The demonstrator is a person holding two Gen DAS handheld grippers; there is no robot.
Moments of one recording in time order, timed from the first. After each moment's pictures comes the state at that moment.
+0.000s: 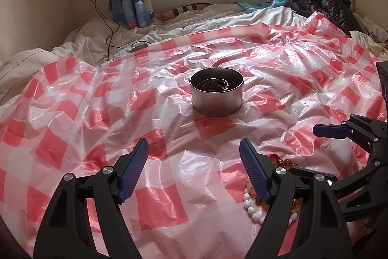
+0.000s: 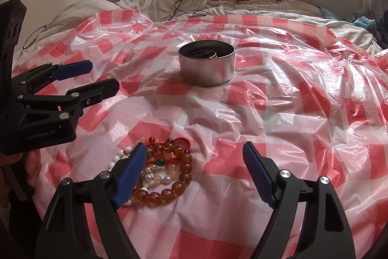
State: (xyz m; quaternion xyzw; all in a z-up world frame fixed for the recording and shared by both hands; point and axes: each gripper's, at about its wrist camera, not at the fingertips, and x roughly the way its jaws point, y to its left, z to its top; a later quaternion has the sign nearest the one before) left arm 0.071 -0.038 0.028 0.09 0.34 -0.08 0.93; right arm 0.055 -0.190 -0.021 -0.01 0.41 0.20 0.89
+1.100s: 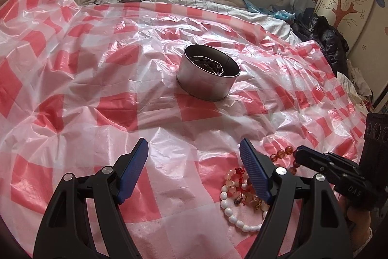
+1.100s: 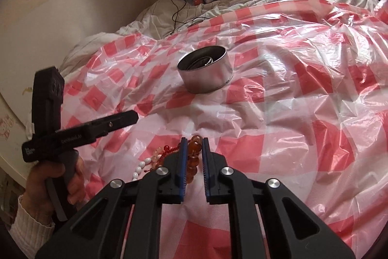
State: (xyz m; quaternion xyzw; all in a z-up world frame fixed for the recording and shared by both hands) left arm 0.102 -0.003 -0.006 -0.10 0.42 -0.15 0.89; right arm 0.057 -0.238 -0.011 0.15 0.41 0.23 0.87
